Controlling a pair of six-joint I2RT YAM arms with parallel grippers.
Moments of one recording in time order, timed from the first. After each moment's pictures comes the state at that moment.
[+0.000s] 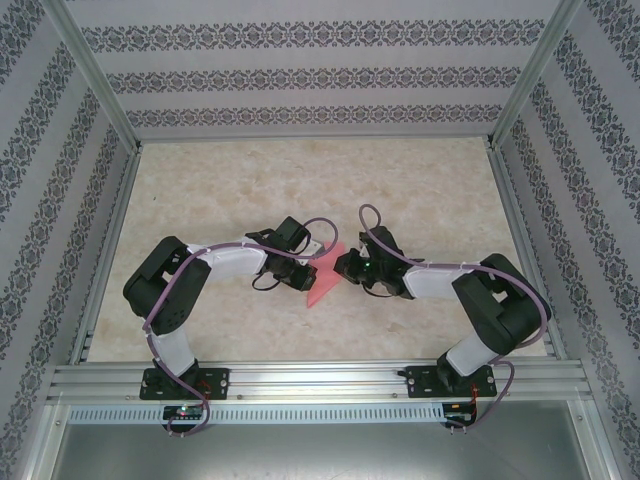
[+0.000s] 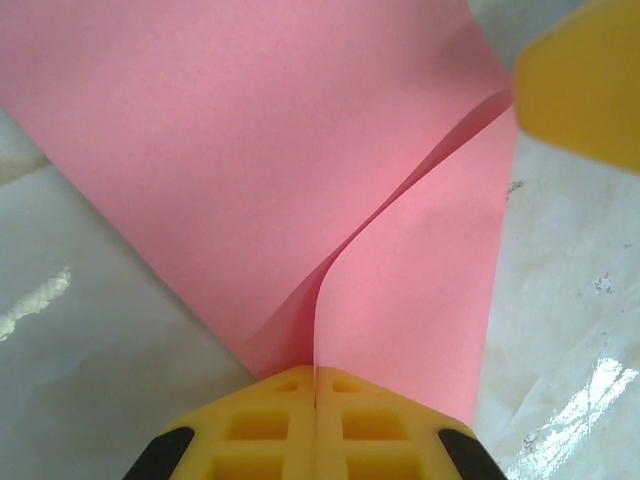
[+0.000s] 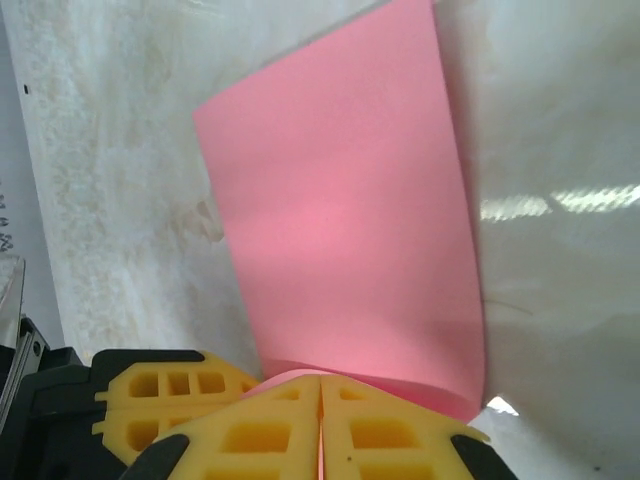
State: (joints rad) left arm -0.68 1.80 0.99 -0.38 0.35 -0.19; right arm 0.57 1.58 0.58 0.23 -0.35 1.00
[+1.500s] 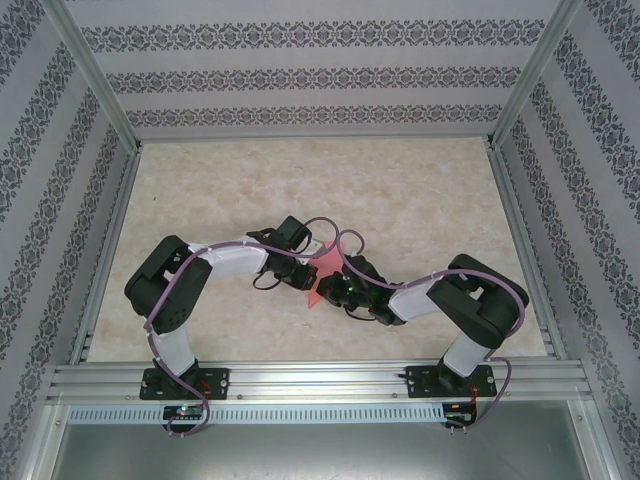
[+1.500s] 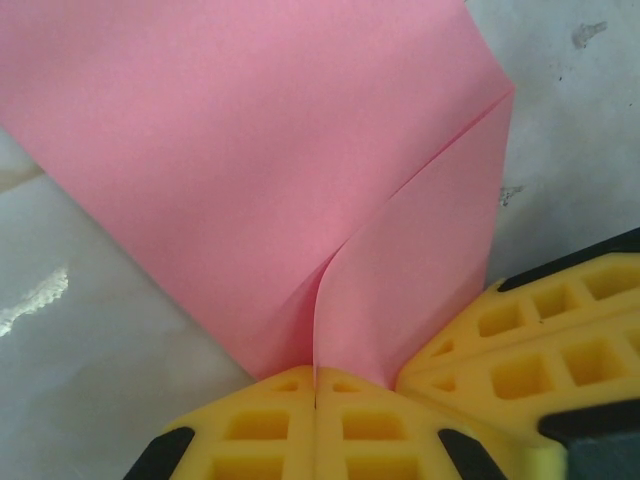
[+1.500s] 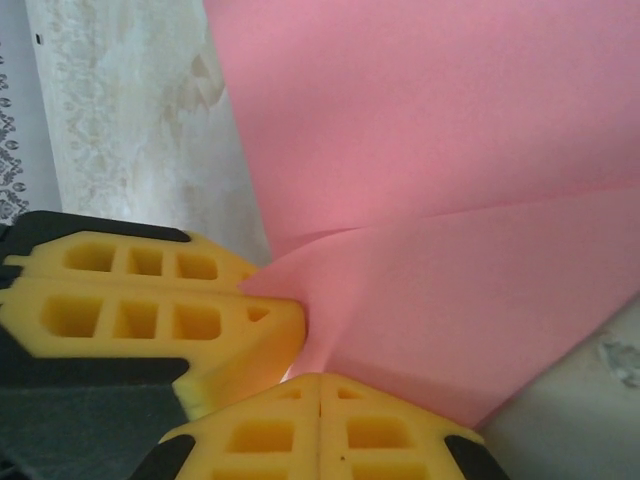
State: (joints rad) left arm -0.68 1.81 1.00 -0.39 0.35 -0.19; right arm 0.82 1.68 0.46 0.56 -0.19 1.21
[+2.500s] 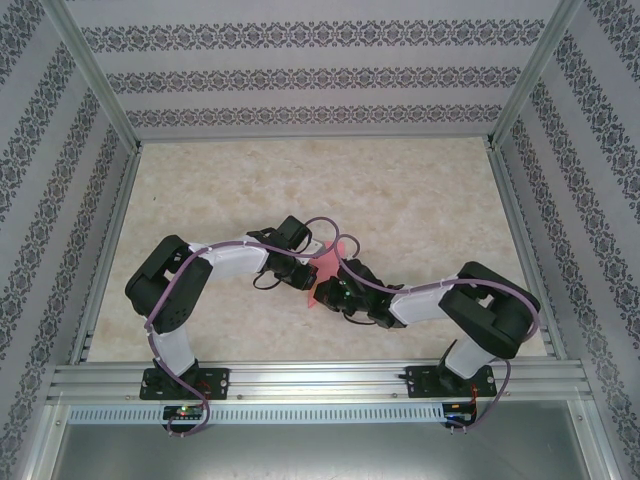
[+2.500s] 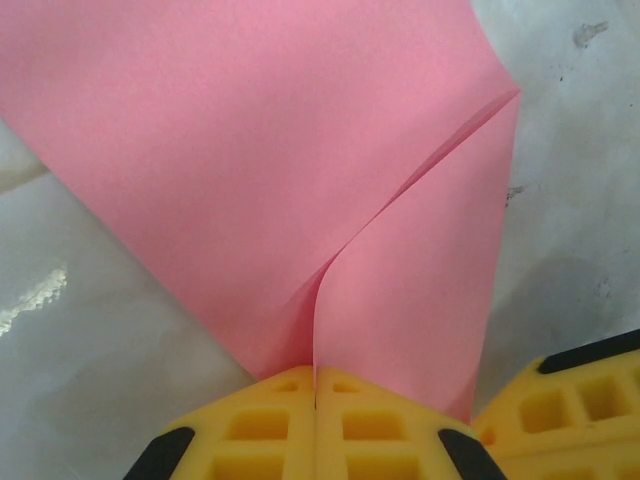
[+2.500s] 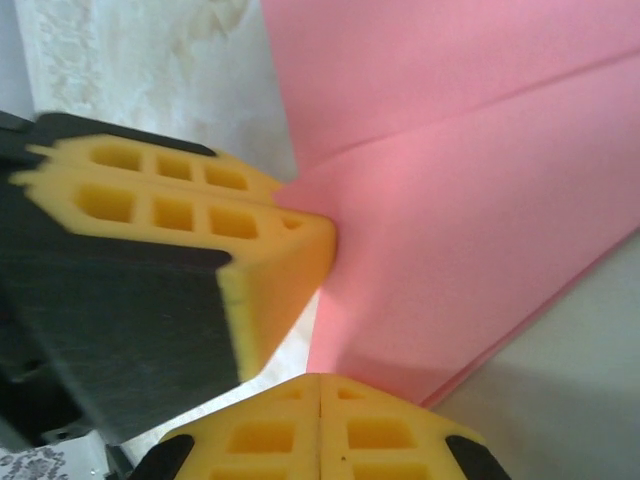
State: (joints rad) left arm -0.68 1.81 1.01 -0.40 0.35 -0.19; right arm 0.90 1.61 0.47 0.44 -0.17 1.21
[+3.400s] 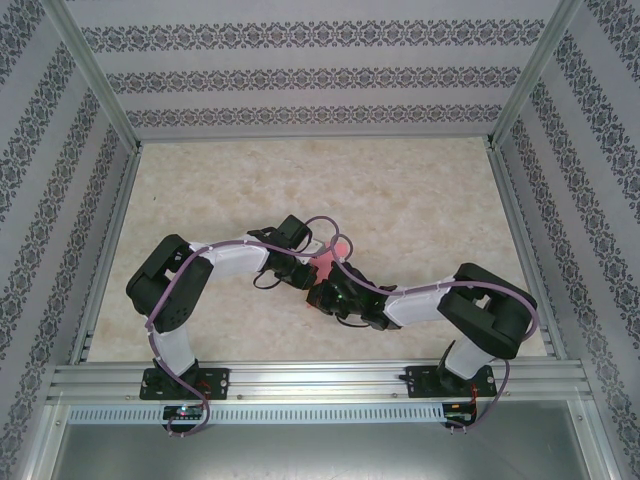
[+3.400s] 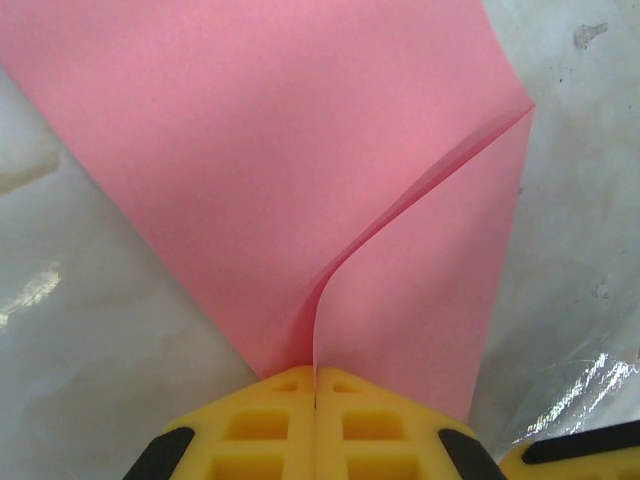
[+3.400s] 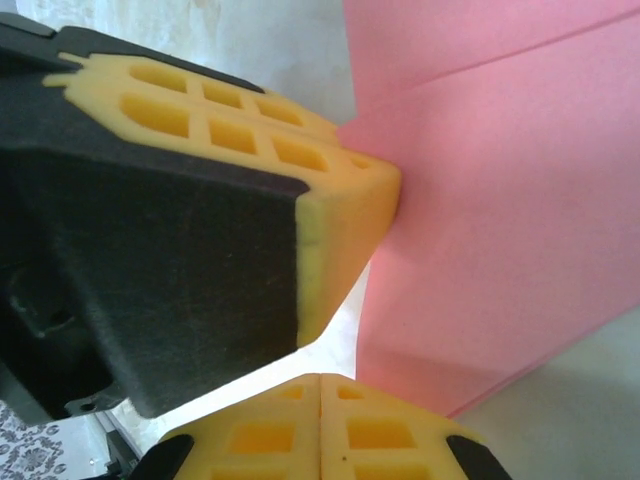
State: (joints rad) left arm -0.68 1.82 1.02 -0.41 0.36 -0.19; right arm 0.96 1.62 0.51 0.40 -0.13 1.24
